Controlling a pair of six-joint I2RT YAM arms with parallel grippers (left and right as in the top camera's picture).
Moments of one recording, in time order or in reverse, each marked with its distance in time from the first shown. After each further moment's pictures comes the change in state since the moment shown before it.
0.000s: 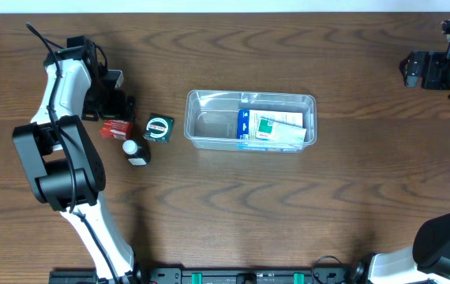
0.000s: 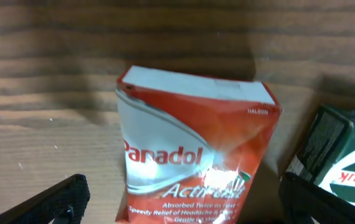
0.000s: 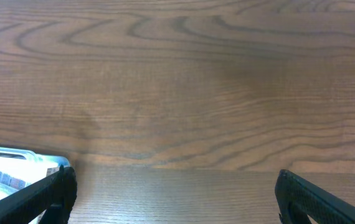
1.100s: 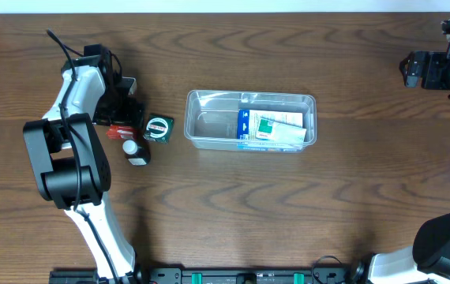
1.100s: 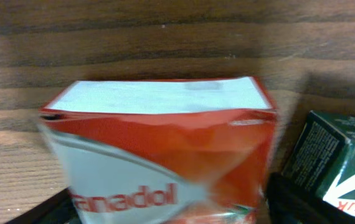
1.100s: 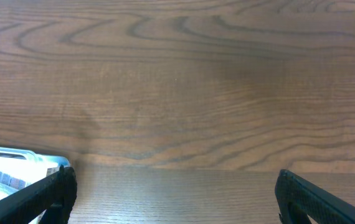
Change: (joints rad) left arm -0.051 0.002 -0.100 0.085 0.001 -0.010; right arm 0.000 0.000 0.000 0.000 0.000 0.000
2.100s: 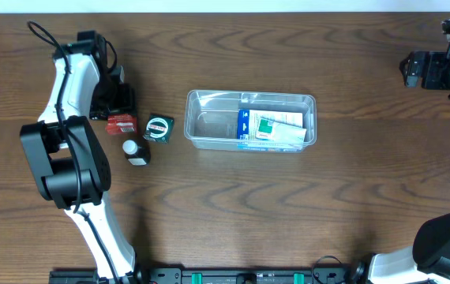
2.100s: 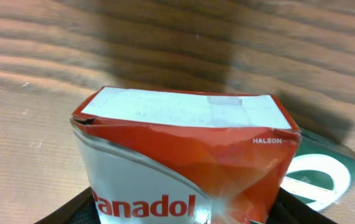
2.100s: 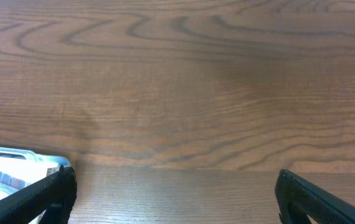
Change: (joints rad) left arm 0.000 0.002 0.182 -0.192 0.004 -0.256; right arm 0.000 0.000 0.000 0.000 0.000 0.000
